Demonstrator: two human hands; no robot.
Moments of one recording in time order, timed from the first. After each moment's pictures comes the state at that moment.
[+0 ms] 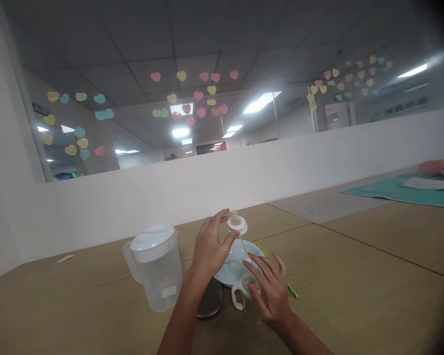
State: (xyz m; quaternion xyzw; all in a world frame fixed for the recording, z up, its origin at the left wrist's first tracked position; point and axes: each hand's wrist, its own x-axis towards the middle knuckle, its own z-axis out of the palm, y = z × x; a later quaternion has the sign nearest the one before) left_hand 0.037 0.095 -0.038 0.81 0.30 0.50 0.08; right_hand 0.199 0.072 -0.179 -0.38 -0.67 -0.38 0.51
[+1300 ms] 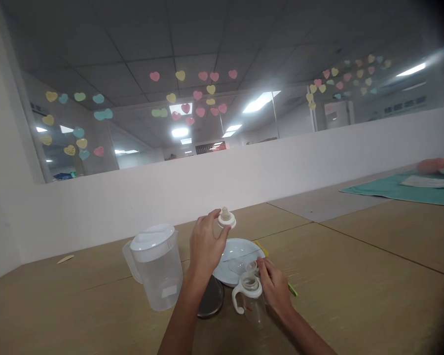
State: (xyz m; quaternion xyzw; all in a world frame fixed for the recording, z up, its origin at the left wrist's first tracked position) left_hand 0.036 0.099 -0.038 0.77 0.39 0.51 0.02; right_hand 0.199 0.089 -0.185 -0.55 -0.53 0.02 0.65
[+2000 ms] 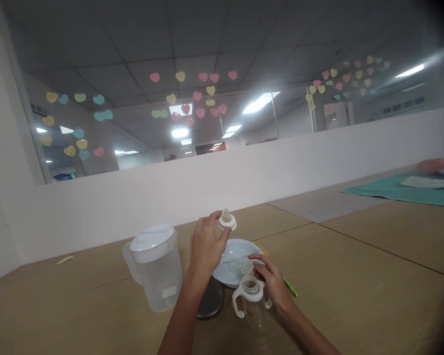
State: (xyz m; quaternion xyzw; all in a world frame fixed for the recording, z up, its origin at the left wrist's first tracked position) left_hand 0.036 0.102 -0.038 0.78 0.38 0.50 0.02; right_hand 0.203 0.095 -0.183 -0.46 -0.47 0.30 0.69
